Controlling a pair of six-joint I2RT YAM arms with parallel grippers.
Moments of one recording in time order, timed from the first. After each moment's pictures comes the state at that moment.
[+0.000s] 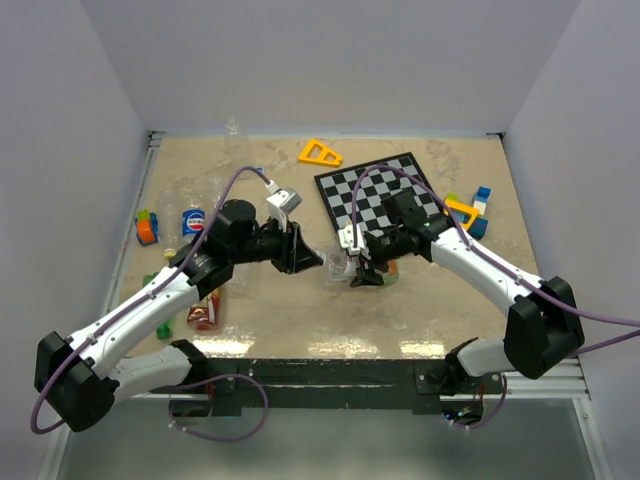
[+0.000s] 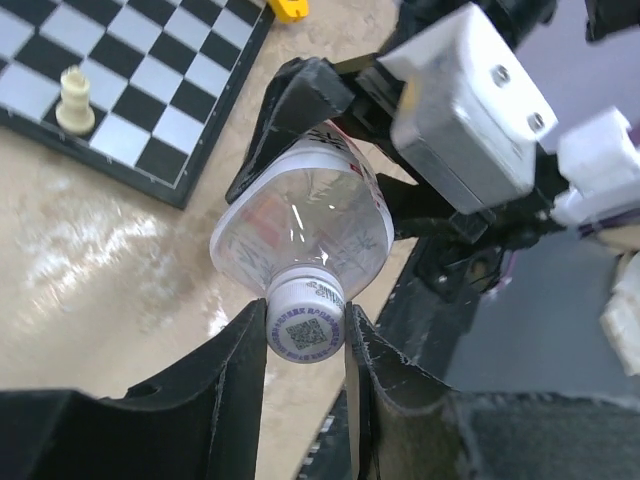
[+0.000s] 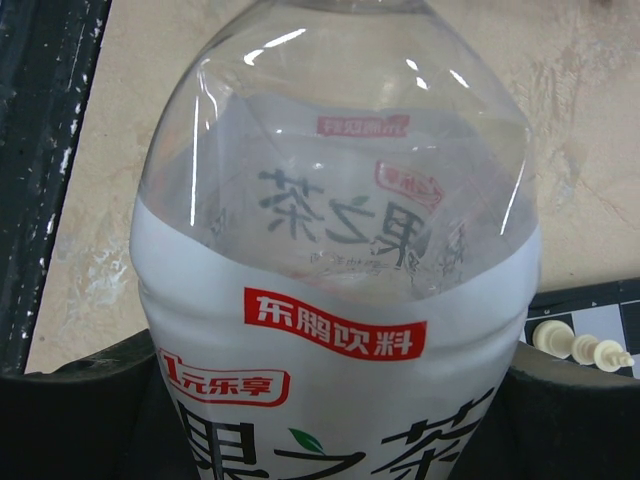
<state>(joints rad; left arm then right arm) -0.65 1.07 0.86 -0.18 0.52 -0.31 0.52 1.40 1.02 -0.67 -0.81 -1.04</state>
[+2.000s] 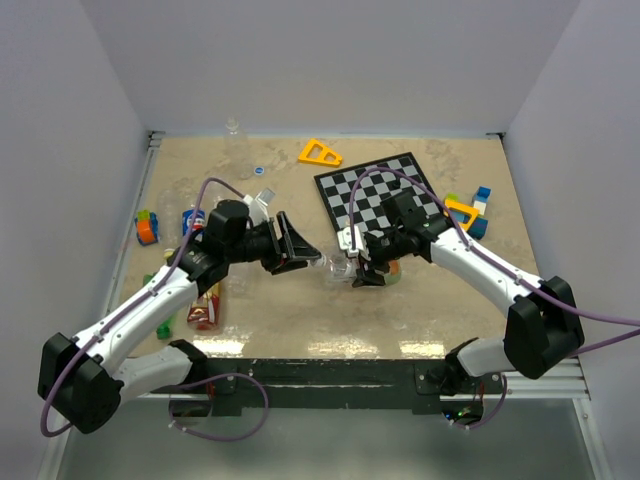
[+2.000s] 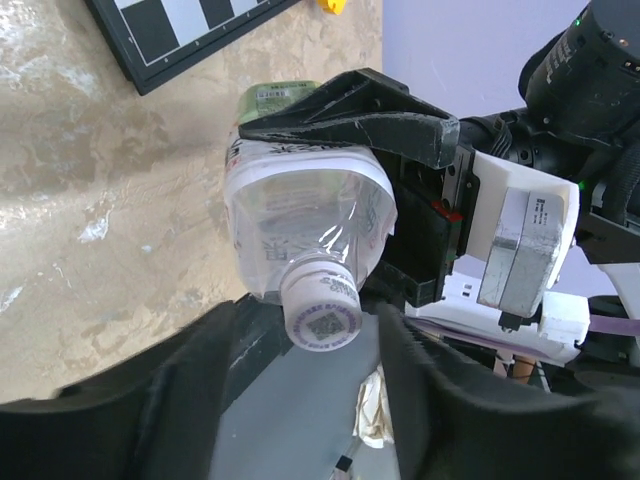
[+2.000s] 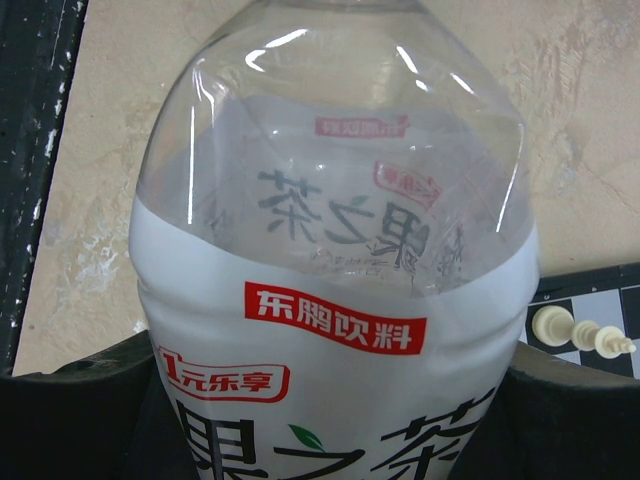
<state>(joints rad) -0.56 1.08 0.82 -0.25 0.52 -1.05 0.53 1.40 1.01 -0.66 -0.77 -1.04</state>
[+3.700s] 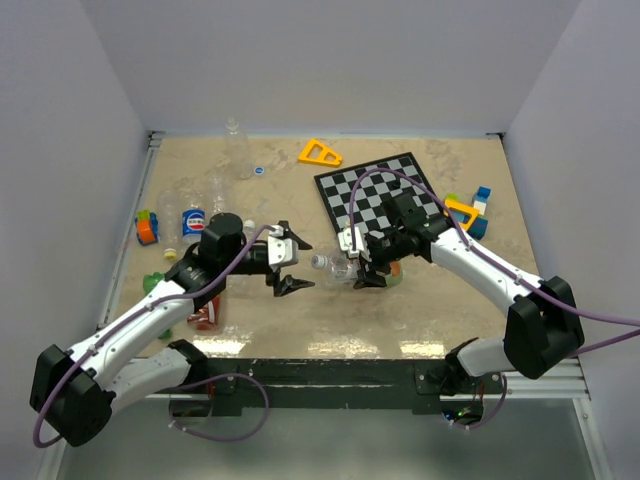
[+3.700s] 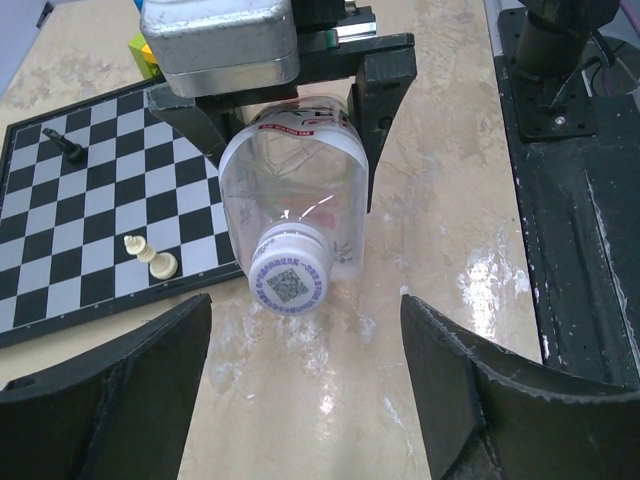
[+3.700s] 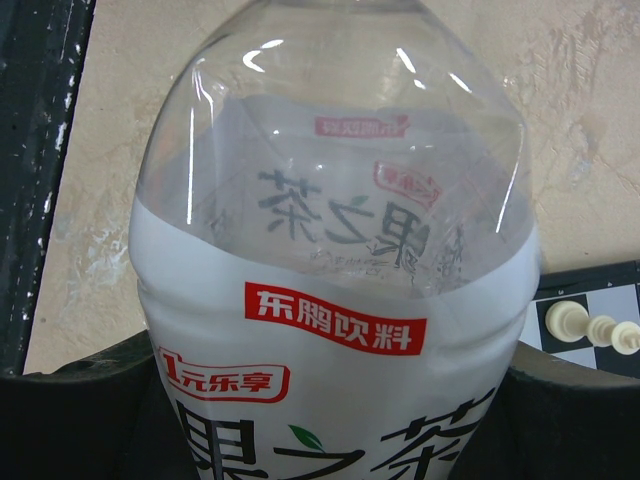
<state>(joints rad) -0.59 0.98 0.69 -0.05 0.79 0.43 0.52 1.40 1.01 -0.68 -0.77 -1.05</state>
